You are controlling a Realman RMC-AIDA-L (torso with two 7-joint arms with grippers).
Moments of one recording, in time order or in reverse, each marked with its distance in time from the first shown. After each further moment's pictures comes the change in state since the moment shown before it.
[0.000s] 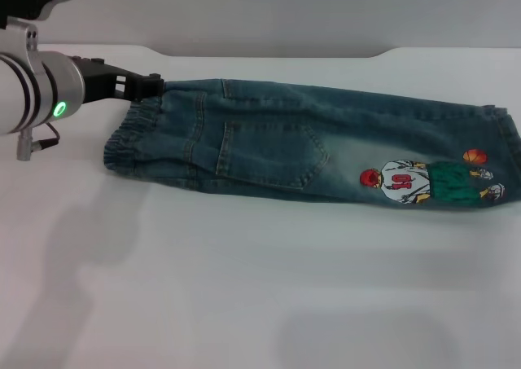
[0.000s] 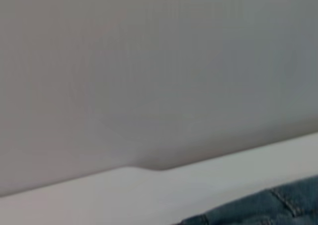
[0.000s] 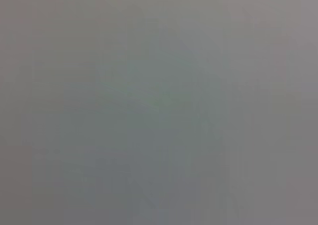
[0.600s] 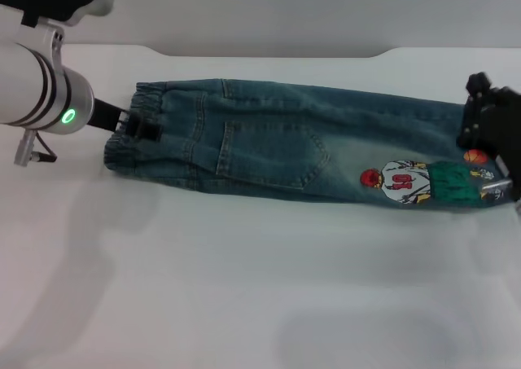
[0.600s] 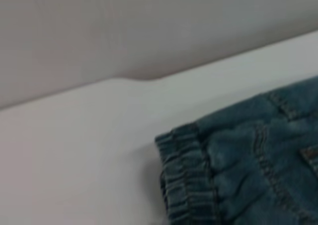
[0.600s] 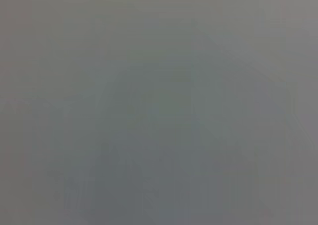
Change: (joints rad) left arm -0.181 -0.001 -0.082 0.095 0.000 -0.359 0.029; right arm 0.164 0.005 -0.165 -0.182 0.001 -0.020 -0.003
